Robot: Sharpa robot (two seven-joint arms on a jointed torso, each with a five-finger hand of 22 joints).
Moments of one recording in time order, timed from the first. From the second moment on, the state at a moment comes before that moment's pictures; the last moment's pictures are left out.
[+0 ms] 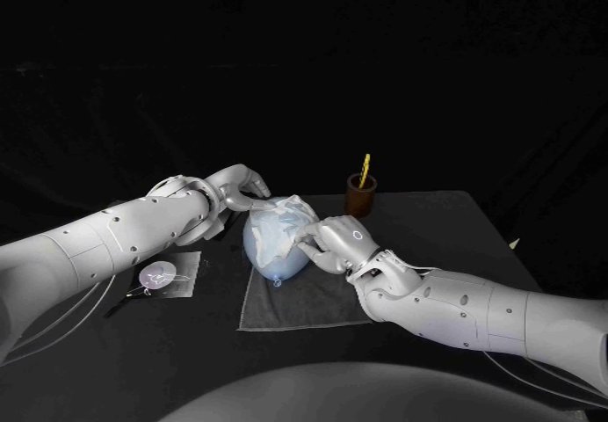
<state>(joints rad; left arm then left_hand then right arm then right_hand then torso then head) 1.12 -0.56 -0.07 0.98 -1.06 -0.17 0.13 1.53 -0.13 -0.02 0.29 0.05 0.69 0.19 0.53 0.16 0.70 0.23 0.43 0.06 0.44 0.23 0.53 0.10 0.12 0.49 0.29 0.07 0.06 0.87 -0.51 -0.14 1.26 -1.63 -0.95 0.09 1.29 -0.01 0.47 -0.17 0.05 1.06 0.10 0.30 0.46 1.46 0.03 1.49 1.31 1.46 -0.03 1.57 1.31 0.14 1.29 0.06 0.77 1.15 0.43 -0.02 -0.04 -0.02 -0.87</state>
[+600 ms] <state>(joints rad) 1.12 -0.57 -0.07 0.98 -1.06 -0.17 0.13 1.53 -0.12 -0.02 0.29 0.05 0.69 0.19 0.53 0.16 0.70 0.23 0.43 0.06 0.44 0.23 0.53 0.10 0.12 0.49 0.29 0.07 0.06 0.88 -0.56 -0.14 1.32 -1.64 -0.95 0.10 1.28 0.00 0.49 -0.15 0.05 1.07 0.09 0.35 0.49 1.46 0.02 1.53 1.31 1.47 -0.04 1.57 1.31 0.14 1.31 0.05 0.81 1.18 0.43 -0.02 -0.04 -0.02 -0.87</state>
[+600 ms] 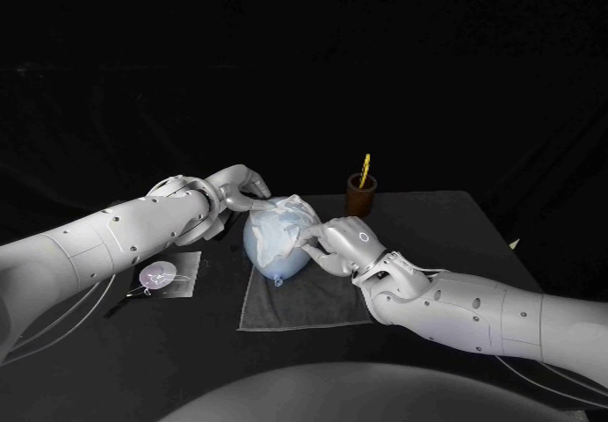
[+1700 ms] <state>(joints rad) 1.12 -0.57 -0.07 0.99 -1.06 -0.17 0.14 1.53 -0.12 -0.02 0.29 0.05 0.69 0.19 0.53 0.16 0.71 0.23 0.43 0.06 0.44 0.23 0.53 0.10 0.12 0.49 0.29 0.07 0.06 0.89 -0.66 -0.14 1.41 -1.64 -0.76 0.07 1.23 -0.02 0.48 -0.14 0.05 0.94 0.11 0.34 0.53 1.45 0.03 1.42 1.31 1.47 -0.04 1.57 1.31 0.15 1.26 0.06 0.69 1.12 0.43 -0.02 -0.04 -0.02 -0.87</state>
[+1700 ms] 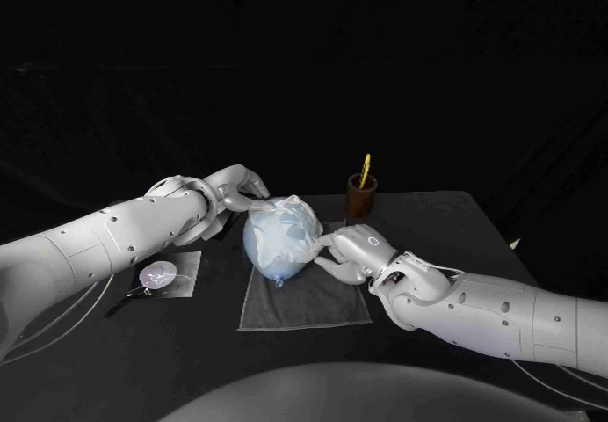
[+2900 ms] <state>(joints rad) 1.14 -0.65 -0.07 1.11 -0.83 -0.15 0.13 1.53 -0.12 -0.01 0.29 0.05 0.69 0.19 0.52 0.16 0.71 0.23 0.42 0.06 0.44 0.23 0.52 0.10 0.11 0.49 0.29 0.07 0.06 0.94 -0.84 -0.14 1.59 -1.32 -0.77 0.21 1.26 -0.08 0.36 -0.10 0.05 0.95 0.14 0.26 0.47 1.44 0.06 1.41 1.31 1.47 0.00 1.57 1.31 0.16 1.28 0.10 0.69 1.12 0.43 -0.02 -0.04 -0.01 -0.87</state>
